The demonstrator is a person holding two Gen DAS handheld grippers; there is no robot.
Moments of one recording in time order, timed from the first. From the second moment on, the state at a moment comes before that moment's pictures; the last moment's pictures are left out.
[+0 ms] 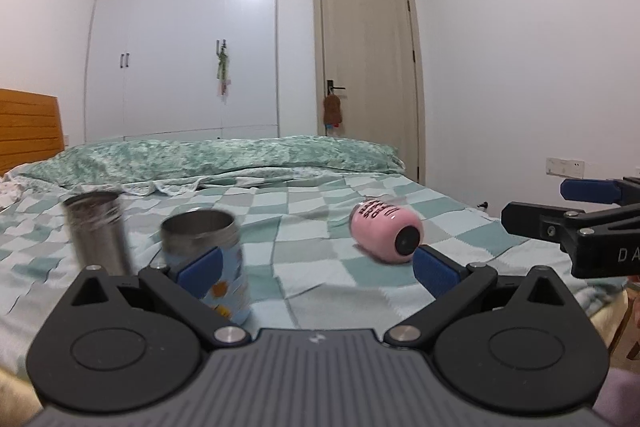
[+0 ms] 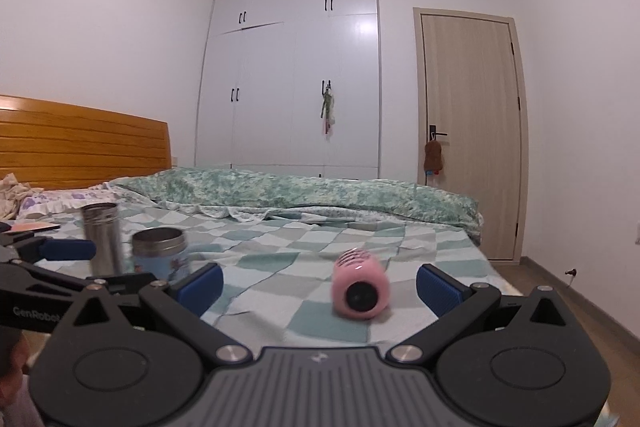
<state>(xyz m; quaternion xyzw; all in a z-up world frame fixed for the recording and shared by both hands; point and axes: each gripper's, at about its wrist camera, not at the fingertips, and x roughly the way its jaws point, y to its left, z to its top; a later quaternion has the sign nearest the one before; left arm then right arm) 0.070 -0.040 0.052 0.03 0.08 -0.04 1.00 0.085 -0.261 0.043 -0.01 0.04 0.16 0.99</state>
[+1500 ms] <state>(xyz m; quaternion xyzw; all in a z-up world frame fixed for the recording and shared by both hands) 0.431 -0.174 0.036 0.02 0.41 0.01 0.91 0.444 -0.367 0.019 -0.06 0.25 0.11 0.96</state>
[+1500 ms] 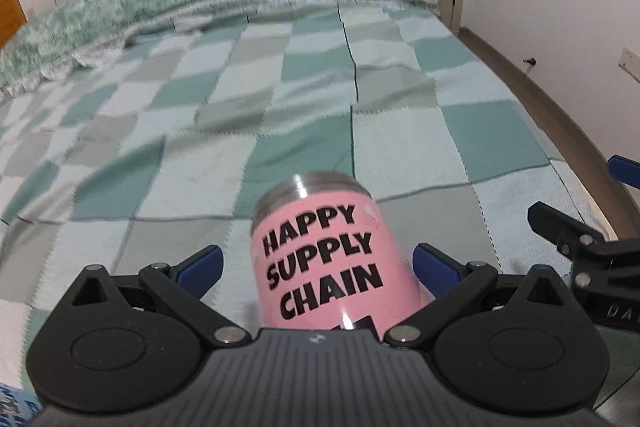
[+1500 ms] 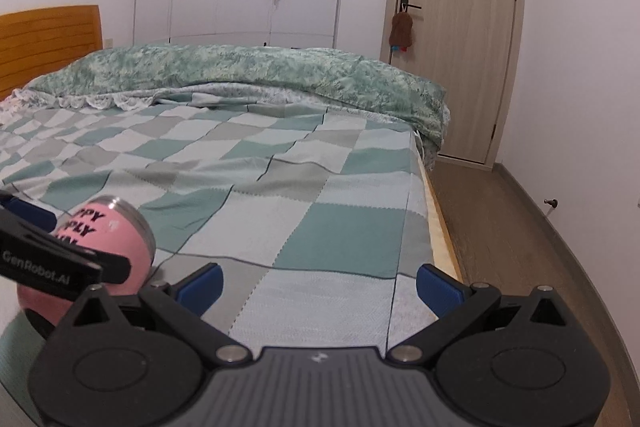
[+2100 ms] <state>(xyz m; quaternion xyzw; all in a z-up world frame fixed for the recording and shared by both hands) 0.397 -0.166 0.054 -0.02 0.42 -0.05 0.91 0.393 -0.364 0.046 -0.08 0.22 0.12 0.96</state>
